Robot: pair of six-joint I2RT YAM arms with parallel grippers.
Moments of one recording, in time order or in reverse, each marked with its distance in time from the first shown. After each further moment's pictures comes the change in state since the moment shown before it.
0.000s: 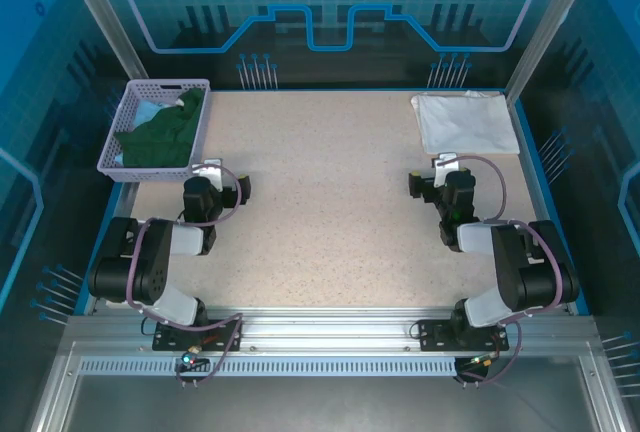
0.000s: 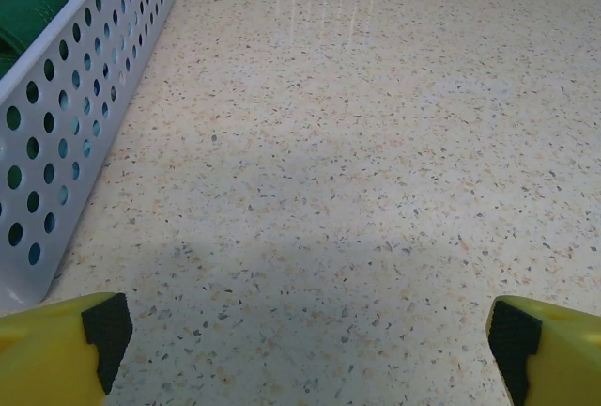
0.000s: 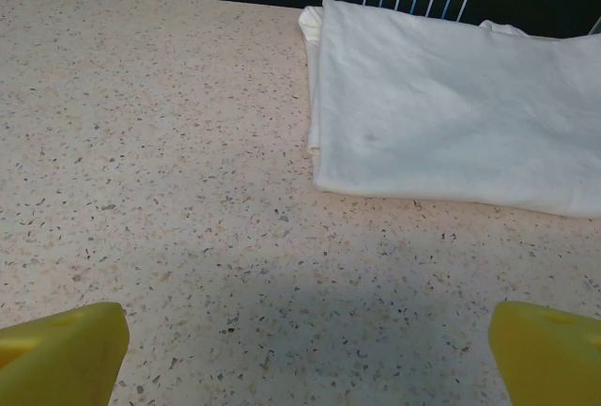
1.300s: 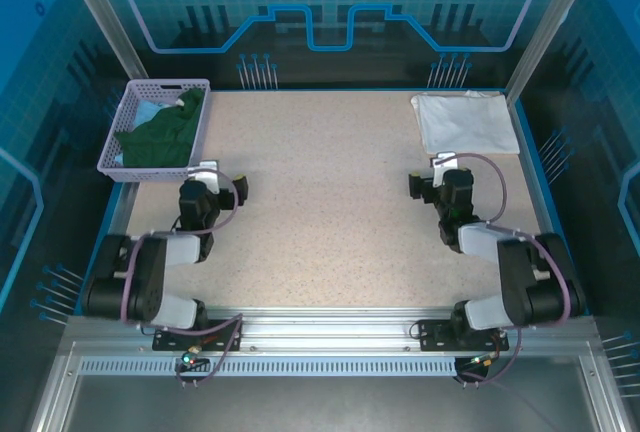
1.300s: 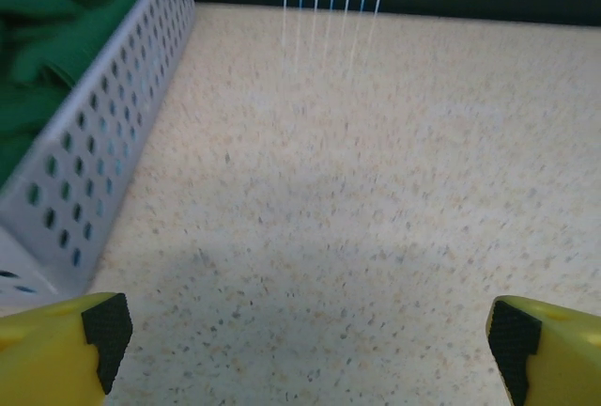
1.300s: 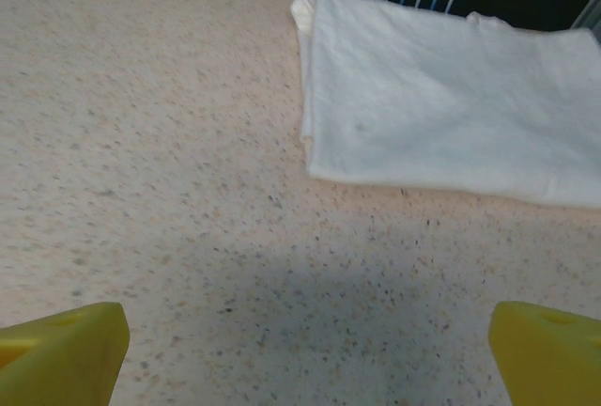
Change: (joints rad) left arm -0.002 -0.169 -0.052 -0.043 -0.015 0.000; right arm 0.052 -0.134 0.026 -0.177 0.074 -0.012
